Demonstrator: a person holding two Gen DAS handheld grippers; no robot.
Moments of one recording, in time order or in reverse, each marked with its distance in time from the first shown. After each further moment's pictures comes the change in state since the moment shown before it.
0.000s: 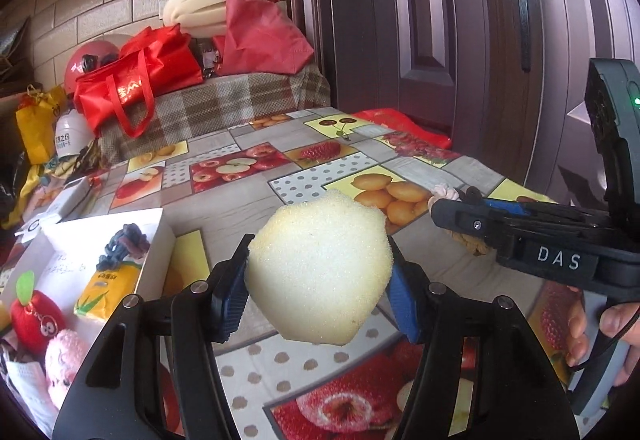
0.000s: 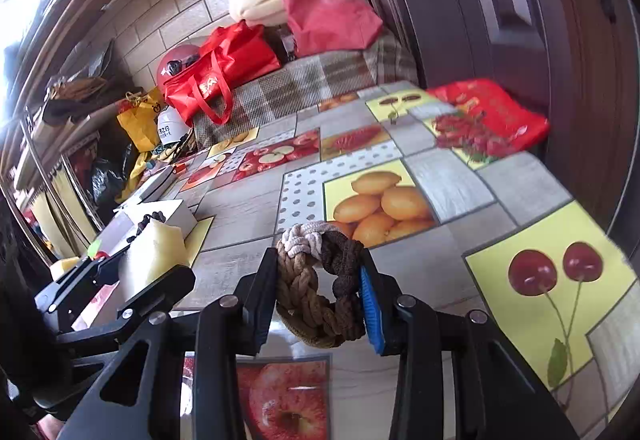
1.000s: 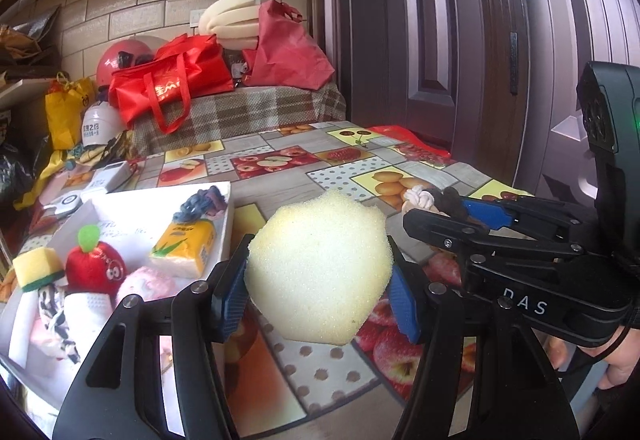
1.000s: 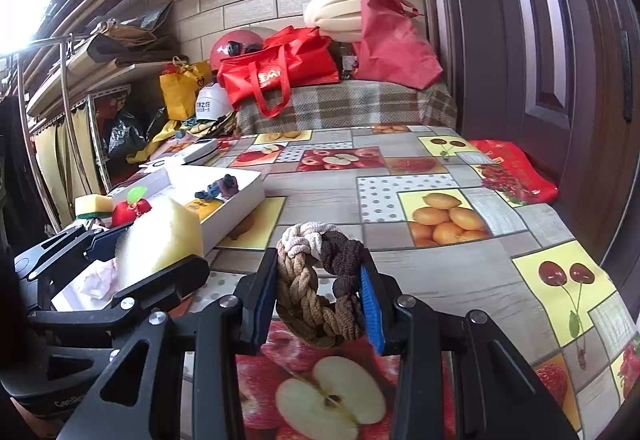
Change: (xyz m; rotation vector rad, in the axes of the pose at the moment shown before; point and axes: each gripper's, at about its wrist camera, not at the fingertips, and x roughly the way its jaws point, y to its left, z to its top) left arm -0.086 0.048 -0.042 -0.054 -0.066 0.007; right arm -0.027 0.107 -0.041 -0.243 -0.070 -0.025
